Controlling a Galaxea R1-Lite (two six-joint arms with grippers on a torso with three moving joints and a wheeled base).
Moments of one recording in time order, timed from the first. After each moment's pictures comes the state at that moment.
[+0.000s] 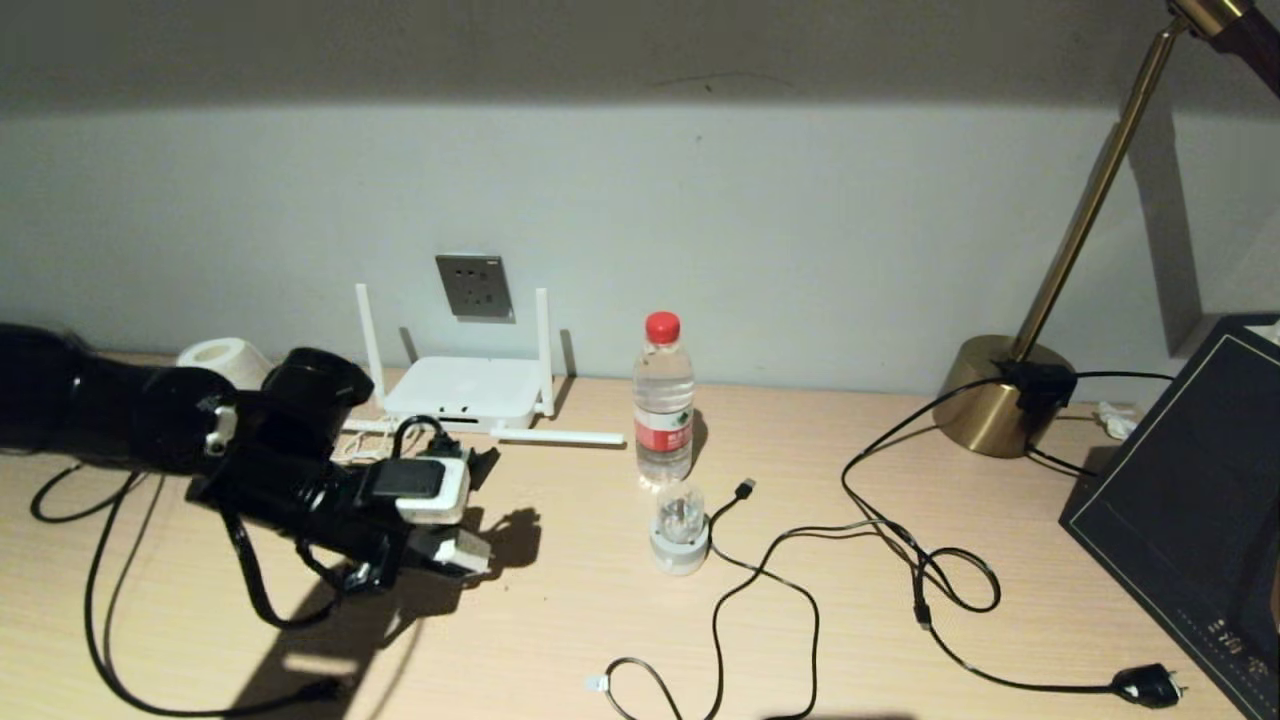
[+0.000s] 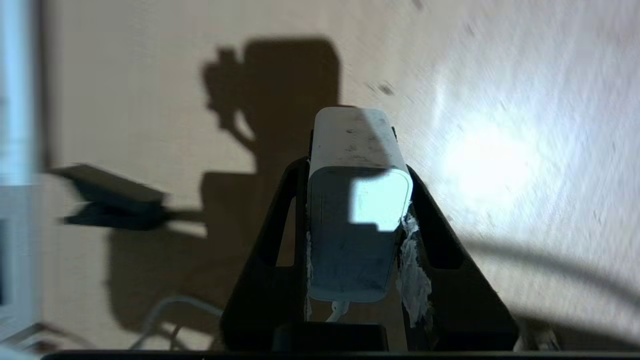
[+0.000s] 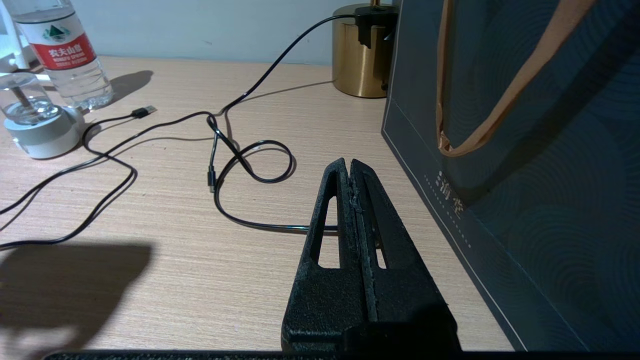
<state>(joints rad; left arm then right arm) -0.12 1.86 -1.14 0.37 -0.47 1.38 0.00 0.00 0.00 -0.10 0.00 0.01</state>
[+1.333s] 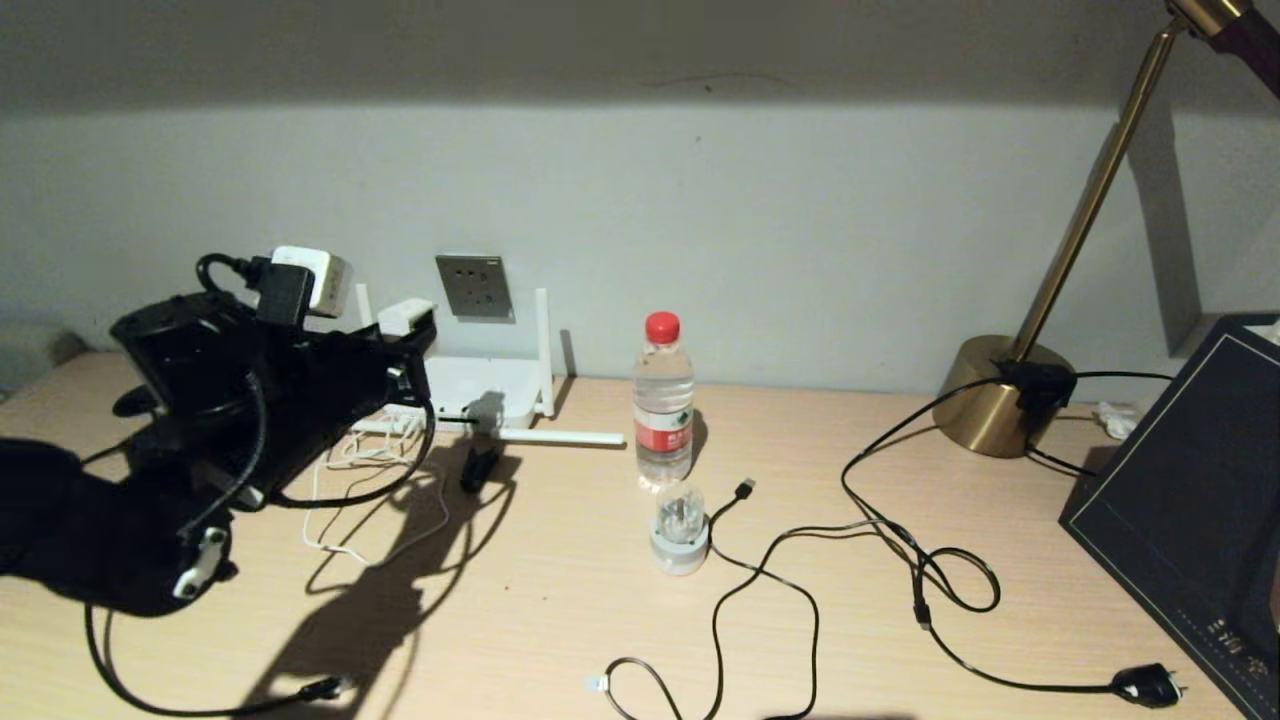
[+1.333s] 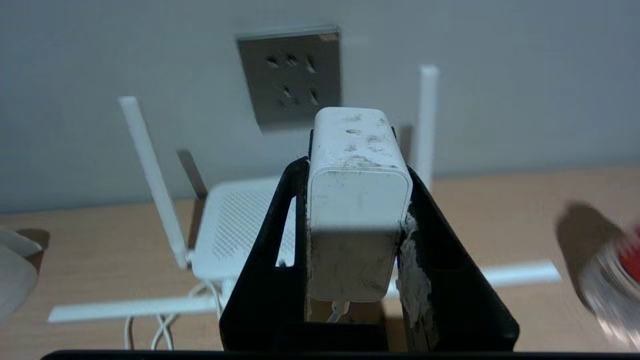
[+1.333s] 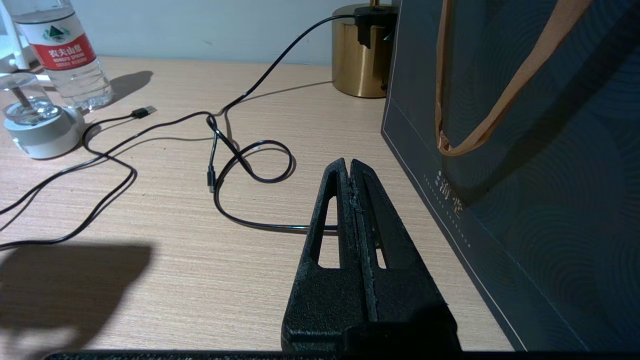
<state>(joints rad) -0.18 1.82 -0.75 -1.18 0.04 0.16 0.00 0.00 0.00 -0.10 0.00 0.01</state>
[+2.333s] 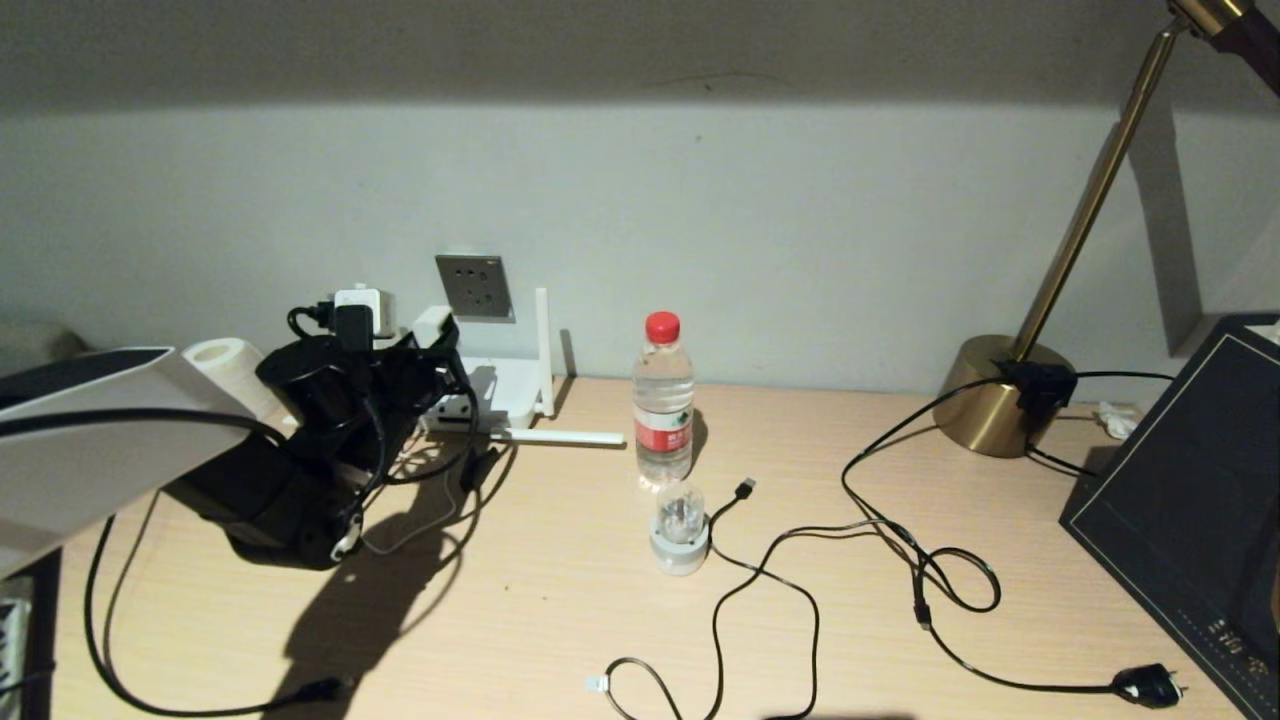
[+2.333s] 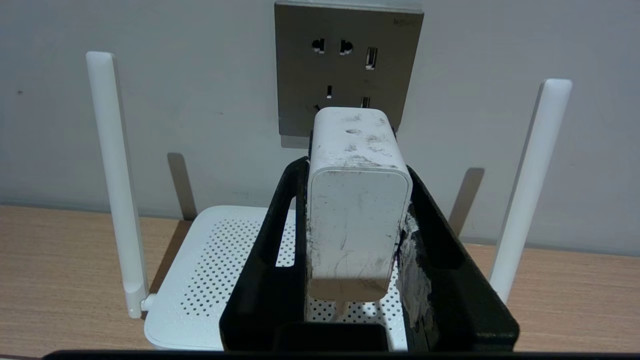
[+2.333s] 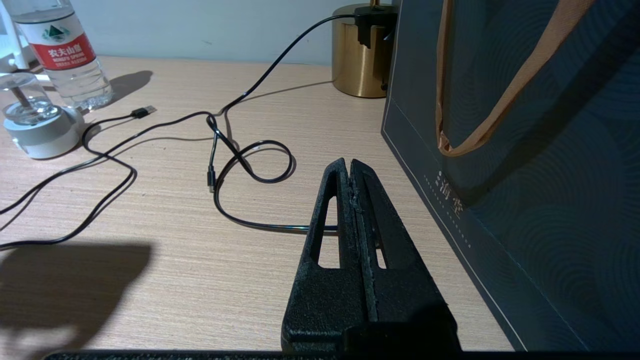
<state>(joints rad) -0.16 2.20 -0.97 -1.45 0.09 0.05 0.00 0.00 0.00 -0.10 0.00 0.01</state>
